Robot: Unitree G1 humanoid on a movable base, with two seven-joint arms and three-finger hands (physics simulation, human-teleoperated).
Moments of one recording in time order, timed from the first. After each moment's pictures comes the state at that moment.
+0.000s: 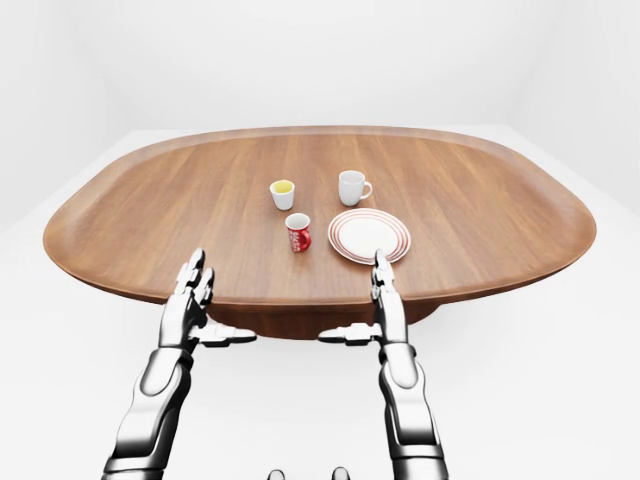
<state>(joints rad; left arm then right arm) 0.01 0.02 0.03 -0.03 -0.02 0.02 -0.04 0.01 -0.01 -0.04 0.03 -0.01 -0.02 0.04</state>
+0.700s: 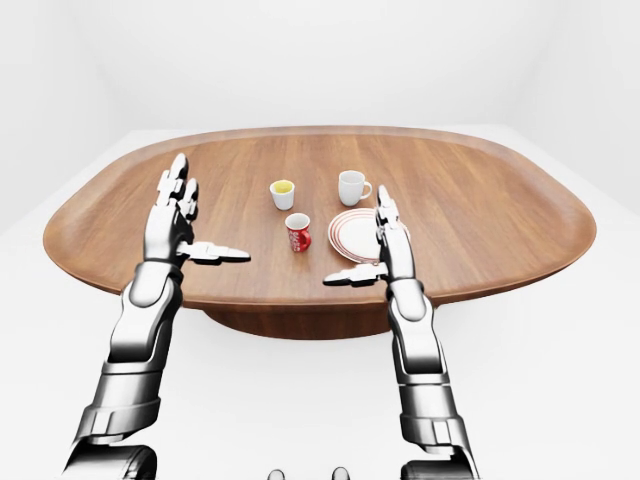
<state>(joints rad) -0.44 0.12 0.09 0.05 0.04 0.09 -0.02 -0.33 -0.12 -0.10 0.08 -0.03 0.09 0.08</state>
